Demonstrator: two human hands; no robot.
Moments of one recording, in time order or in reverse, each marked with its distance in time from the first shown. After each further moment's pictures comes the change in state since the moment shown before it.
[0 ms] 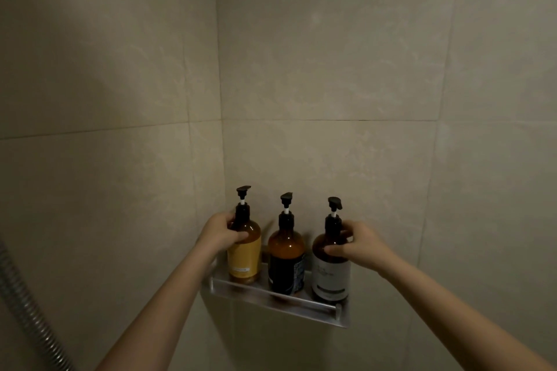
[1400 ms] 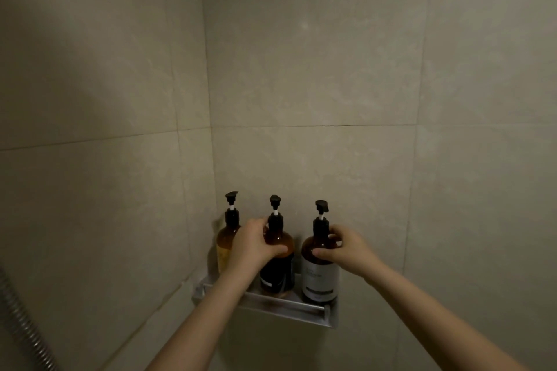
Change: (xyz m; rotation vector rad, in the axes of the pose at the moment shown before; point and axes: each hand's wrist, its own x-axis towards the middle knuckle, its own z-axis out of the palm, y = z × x) left_hand -0.059 0.057 0.057 0.135 0.110 0.277; right_hand -0.002 0.011 0.007 0.104 0.032 -0.013
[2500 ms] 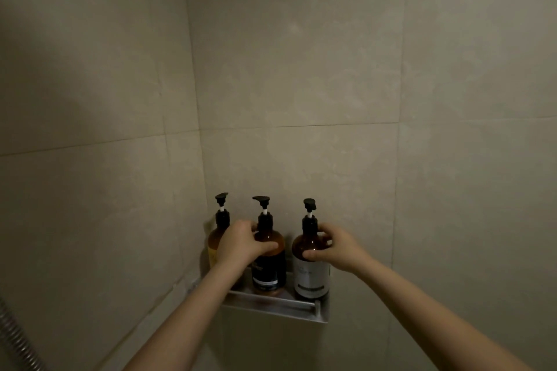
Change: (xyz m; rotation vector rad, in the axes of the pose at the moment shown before) left_hand 0.006 0.002 -0.004 0.046 -0.062 -0.101; right_hand -0.002 0.007 -0.005 -0.031 -0.046 -0.036
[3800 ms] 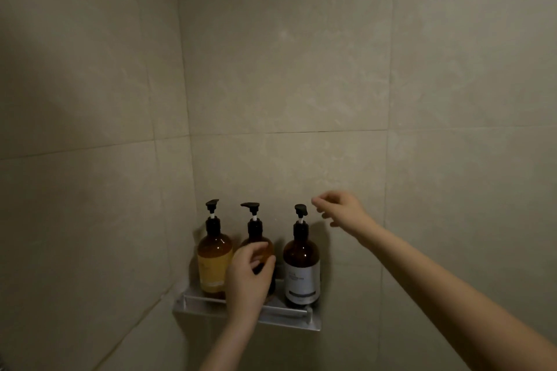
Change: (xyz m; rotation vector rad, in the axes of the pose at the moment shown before) left_hand -0.056 0.003 0.037 -0.433 0.195 0.081; right_hand 0.018 -0.032 -0.054 0.154 0.195 -0.073
